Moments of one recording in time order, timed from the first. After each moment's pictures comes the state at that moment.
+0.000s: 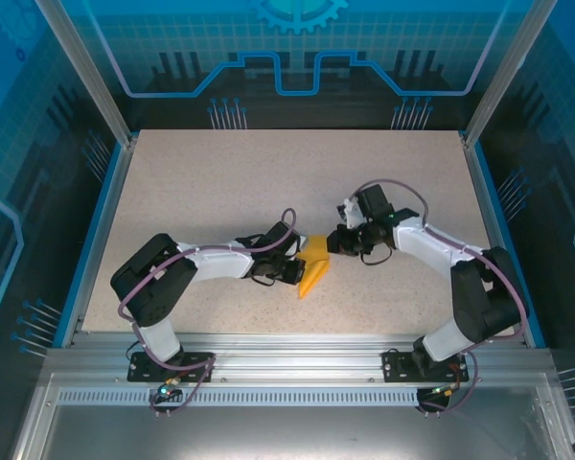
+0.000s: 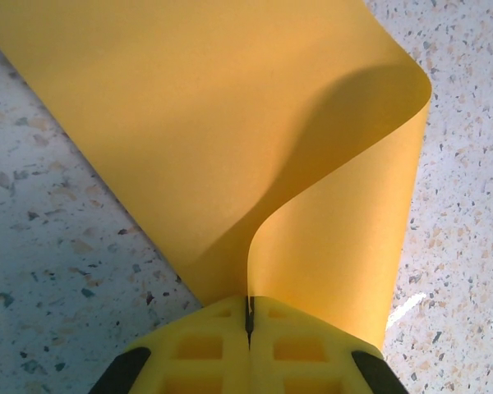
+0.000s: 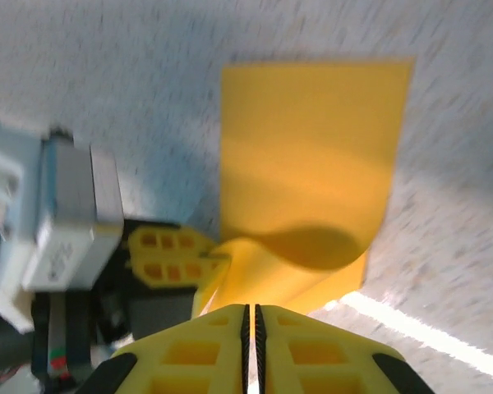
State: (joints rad) left arm -0.75 1.76 0.90 -0.18 0.20 -0.45; right arm 0.40 1.53 0.91 -0.48 -0.55 0.46
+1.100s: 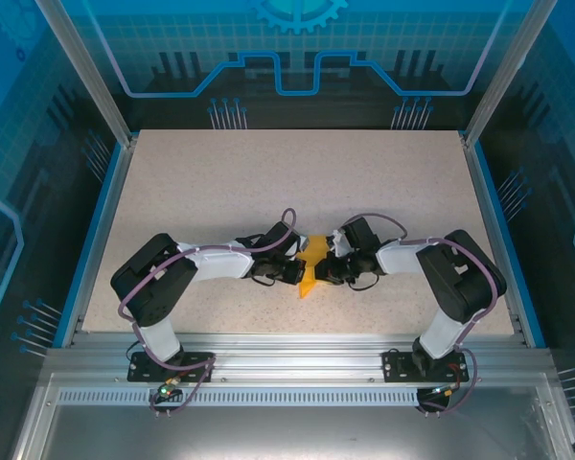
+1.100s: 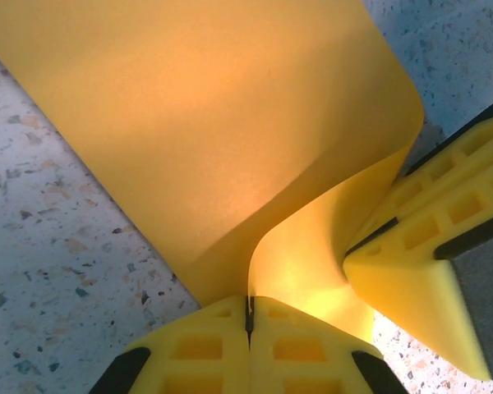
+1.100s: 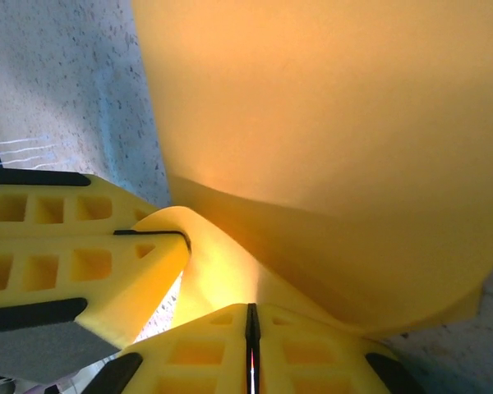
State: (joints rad) left arm -0.75 1.76 0.90 -0.18 0.21 -0.46; right arm 0.48 1.69 0.67 -0.05 -0.66 0.67
